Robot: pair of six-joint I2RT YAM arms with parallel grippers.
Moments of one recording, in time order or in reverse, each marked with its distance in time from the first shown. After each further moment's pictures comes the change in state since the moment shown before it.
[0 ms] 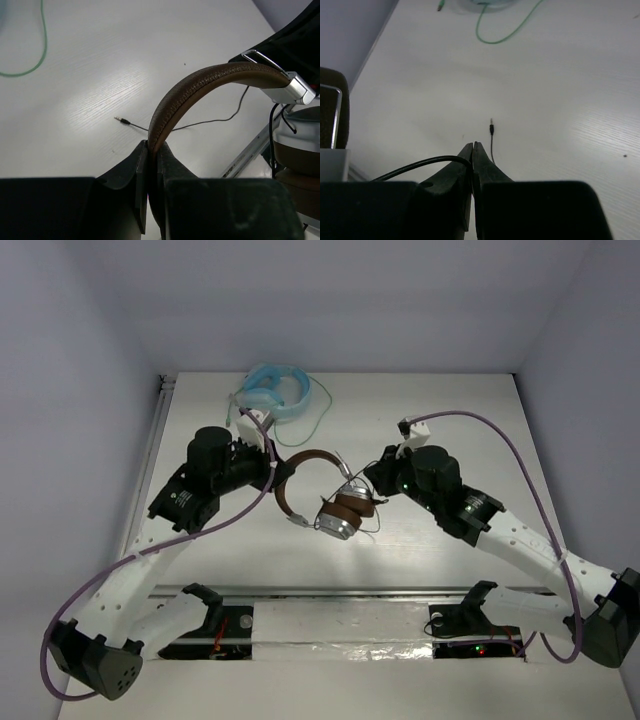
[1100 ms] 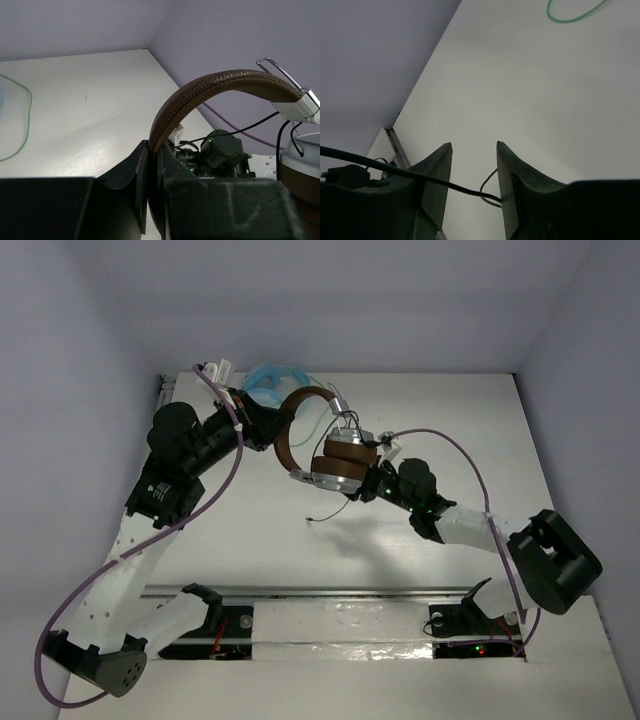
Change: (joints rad) left arm 0.056 0.022 0.230 0.217 0.035 -0.279; right arm -0.116 0.344 -0.314 0.851 -0.478 0.229
